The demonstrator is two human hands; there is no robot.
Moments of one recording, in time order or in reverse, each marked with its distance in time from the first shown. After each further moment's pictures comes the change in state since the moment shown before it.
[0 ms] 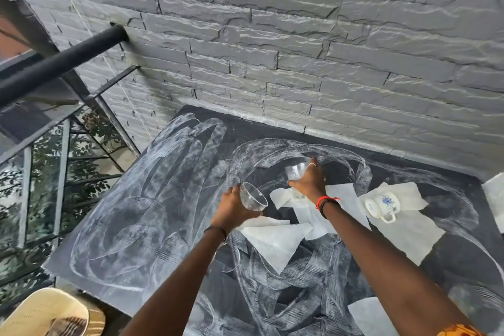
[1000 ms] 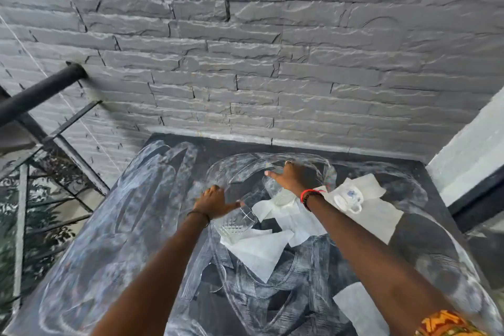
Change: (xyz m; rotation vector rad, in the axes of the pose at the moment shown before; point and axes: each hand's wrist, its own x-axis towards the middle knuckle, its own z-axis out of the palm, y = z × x) left_hand 0.041 0.031 -0.033 0.446 -0.184 0.160; right_hand -0.021 -0.030 -0.068 -0.042 -0.086 -0.023
